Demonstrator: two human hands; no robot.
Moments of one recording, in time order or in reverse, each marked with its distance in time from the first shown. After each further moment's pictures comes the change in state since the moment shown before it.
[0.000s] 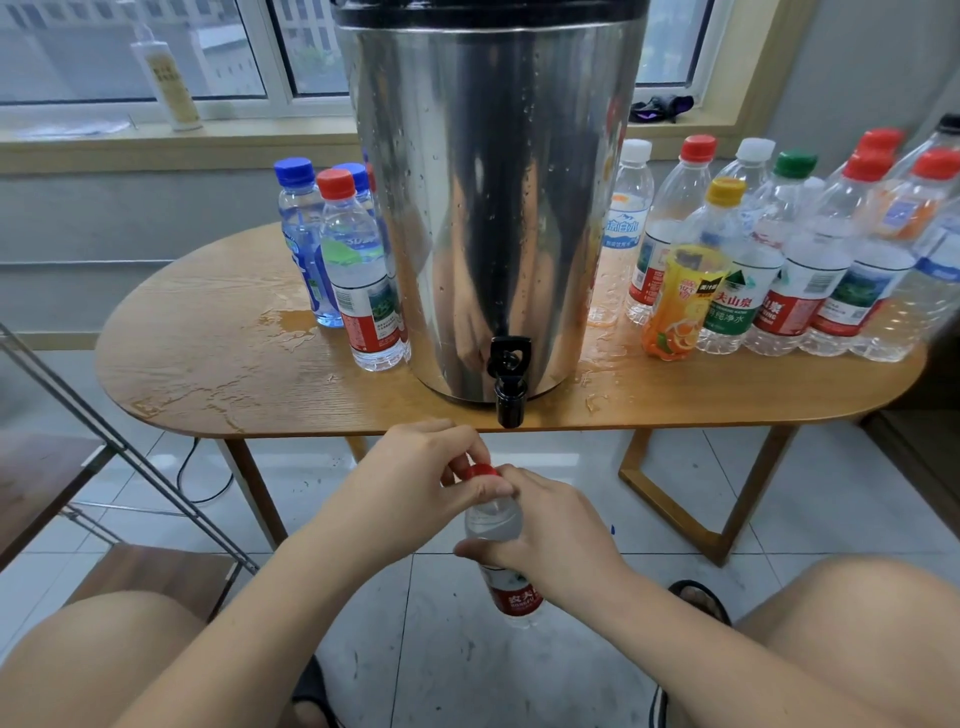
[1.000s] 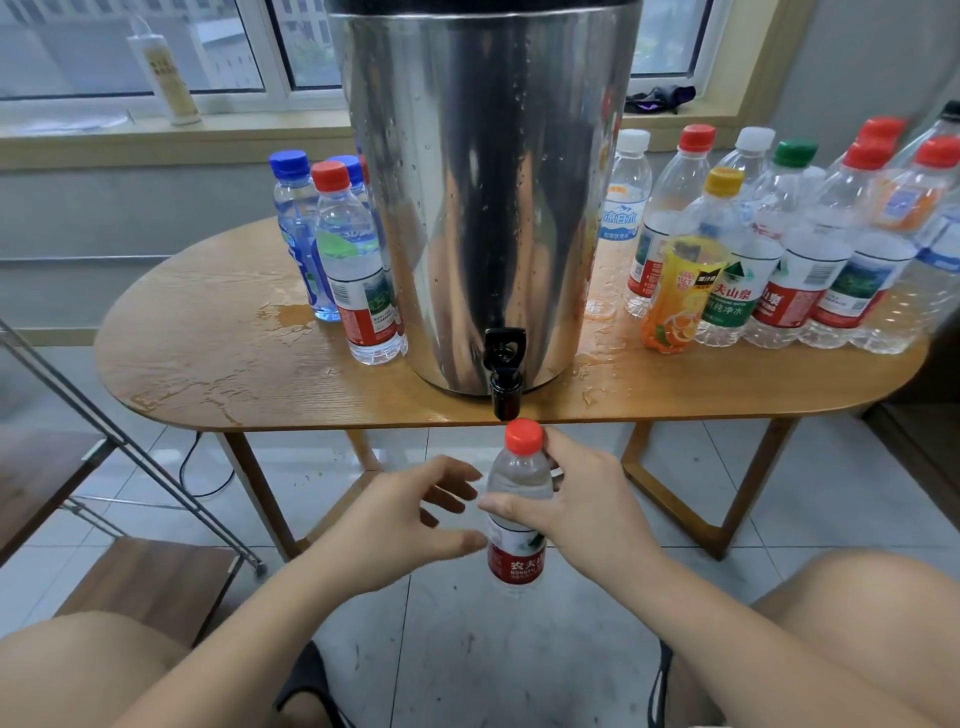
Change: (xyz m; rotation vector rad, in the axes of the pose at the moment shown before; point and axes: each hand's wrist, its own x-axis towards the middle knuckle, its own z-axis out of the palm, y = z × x) left_hand -0.028 -0.033 0.031 -0.275 -0.156 -0.193; right_hand -0.007 0.015 -0.023 0.381 0.185 -0.013
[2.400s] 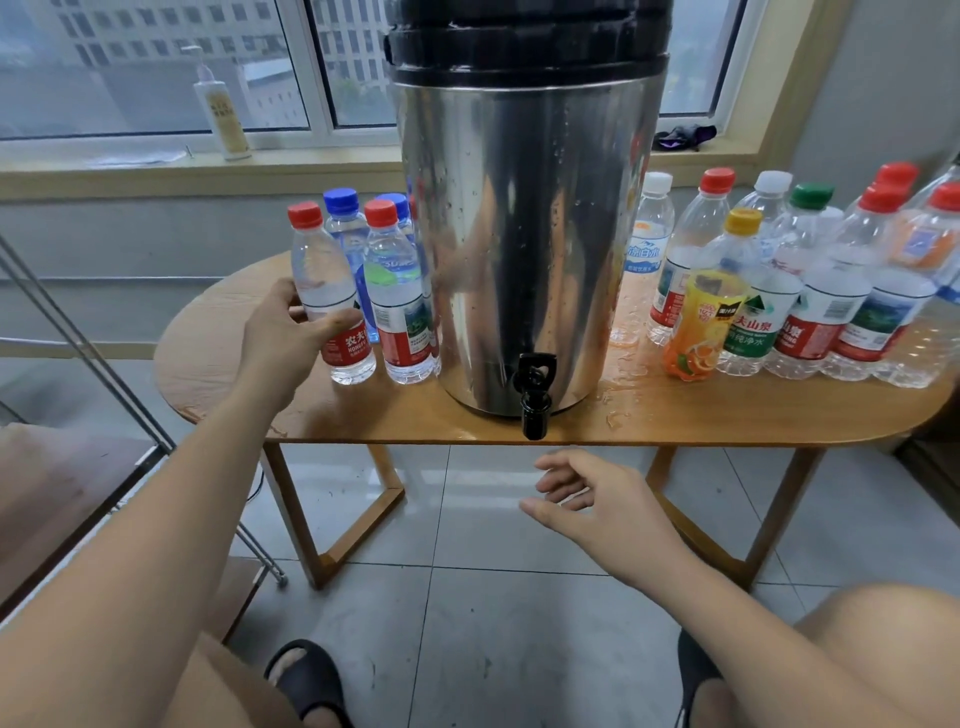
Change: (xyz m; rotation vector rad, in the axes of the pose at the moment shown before) left_hand 0.077 -0.043 -0.184 -0.288 0.809 -0.138; right_hand 0.012 0.017 -0.007 0.066 -0.058 -0.022
